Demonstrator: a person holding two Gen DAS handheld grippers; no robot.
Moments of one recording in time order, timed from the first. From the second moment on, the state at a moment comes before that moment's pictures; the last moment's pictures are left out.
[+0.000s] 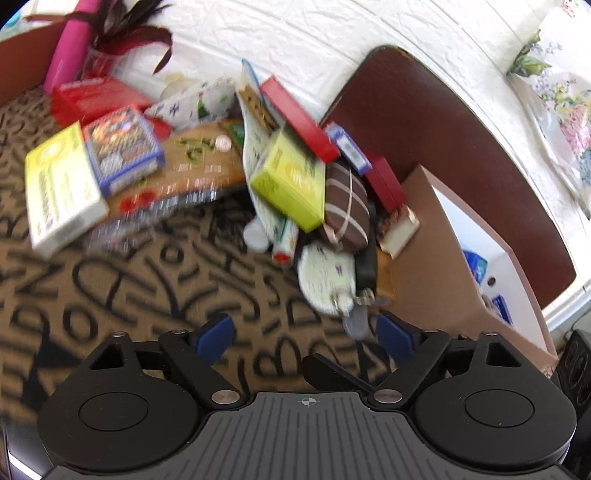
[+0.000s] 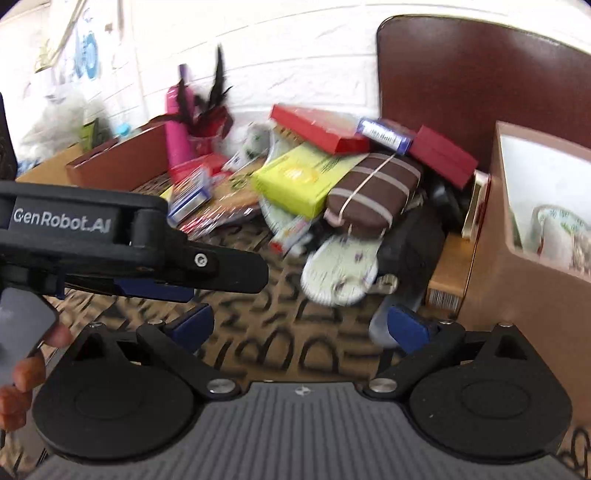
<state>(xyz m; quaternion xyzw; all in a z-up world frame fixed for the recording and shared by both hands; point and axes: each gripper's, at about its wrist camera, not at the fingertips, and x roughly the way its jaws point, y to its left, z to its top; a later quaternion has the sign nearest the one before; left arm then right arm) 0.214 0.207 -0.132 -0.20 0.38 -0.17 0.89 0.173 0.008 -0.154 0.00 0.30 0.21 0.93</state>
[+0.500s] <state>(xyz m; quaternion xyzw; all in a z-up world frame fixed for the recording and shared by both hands) 0.272 0.217 -0.138 -0.17 0.39 -0.19 0.88 0.226 0.024 -0.164 -0.02 0.31 0.18 0.93</state>
